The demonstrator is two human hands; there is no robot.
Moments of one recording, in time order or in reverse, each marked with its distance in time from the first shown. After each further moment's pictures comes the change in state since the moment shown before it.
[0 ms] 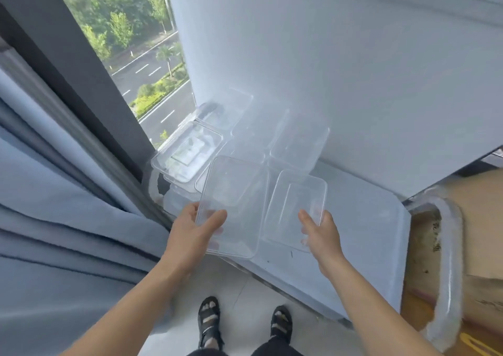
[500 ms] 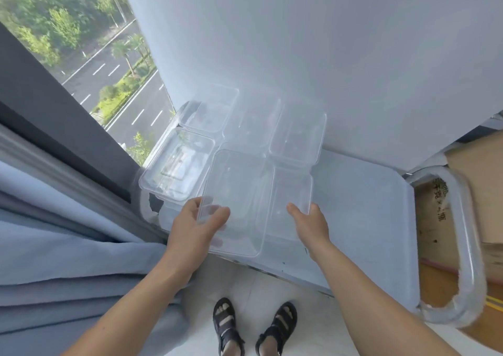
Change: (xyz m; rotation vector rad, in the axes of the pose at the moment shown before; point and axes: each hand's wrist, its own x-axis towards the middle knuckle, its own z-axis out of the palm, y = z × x) left_hand 0.061 0.008 -0.027 0.057 -0.153 -0.012; right_hand 0.036 0.013 0.061 -0.104 0.139 0.156
